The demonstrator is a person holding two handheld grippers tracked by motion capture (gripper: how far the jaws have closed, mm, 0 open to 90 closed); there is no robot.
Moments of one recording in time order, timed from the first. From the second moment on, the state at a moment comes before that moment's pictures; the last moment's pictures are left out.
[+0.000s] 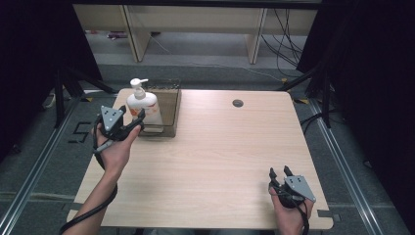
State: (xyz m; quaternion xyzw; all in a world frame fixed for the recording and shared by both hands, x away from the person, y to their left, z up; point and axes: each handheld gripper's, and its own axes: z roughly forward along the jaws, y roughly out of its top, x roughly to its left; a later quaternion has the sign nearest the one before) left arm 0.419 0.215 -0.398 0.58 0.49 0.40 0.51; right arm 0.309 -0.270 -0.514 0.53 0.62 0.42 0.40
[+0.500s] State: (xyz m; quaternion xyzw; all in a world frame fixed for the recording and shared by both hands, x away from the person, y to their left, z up) left arm 0.387 0.227 -0.427 0.59 0.49 0.40 0.50; right arm 0.309 -0.270 -0.514 0.53 0.62 0.42 0.40
